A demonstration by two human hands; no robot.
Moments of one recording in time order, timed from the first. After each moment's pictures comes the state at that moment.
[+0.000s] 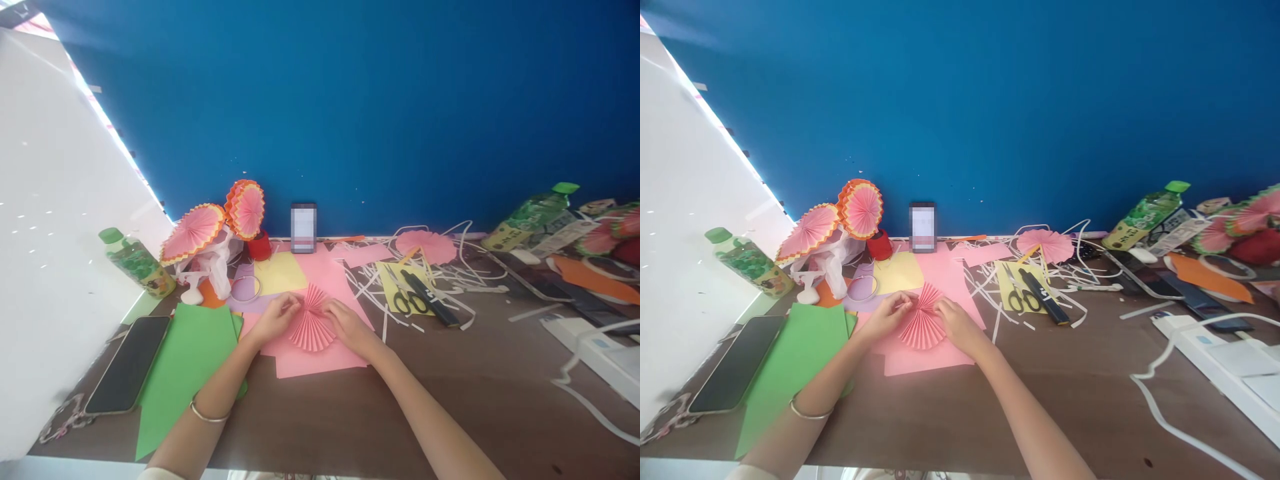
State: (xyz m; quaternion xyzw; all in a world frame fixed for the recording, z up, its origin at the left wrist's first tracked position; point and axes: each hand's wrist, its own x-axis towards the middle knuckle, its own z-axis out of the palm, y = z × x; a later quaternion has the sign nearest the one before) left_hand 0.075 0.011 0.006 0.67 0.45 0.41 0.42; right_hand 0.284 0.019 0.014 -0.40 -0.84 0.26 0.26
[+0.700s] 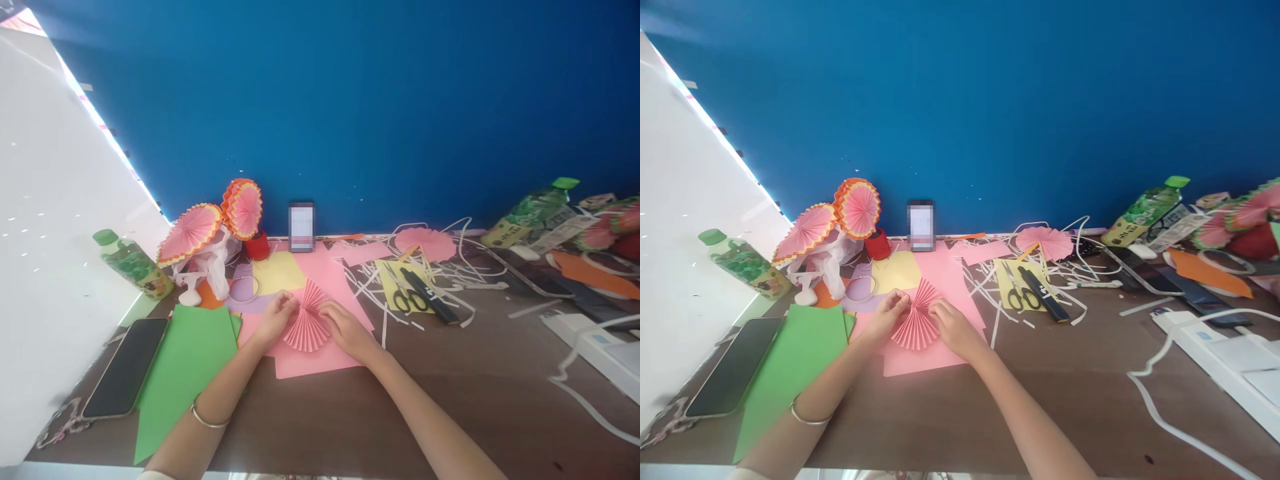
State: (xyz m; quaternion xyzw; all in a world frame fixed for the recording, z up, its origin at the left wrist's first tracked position) left_hand 0.091 0.011 -0.004 0.42 0.41 0.52 0.62; right_hand 0.278 0.011 0.017 -0.35 -0.84 0.25 0.32
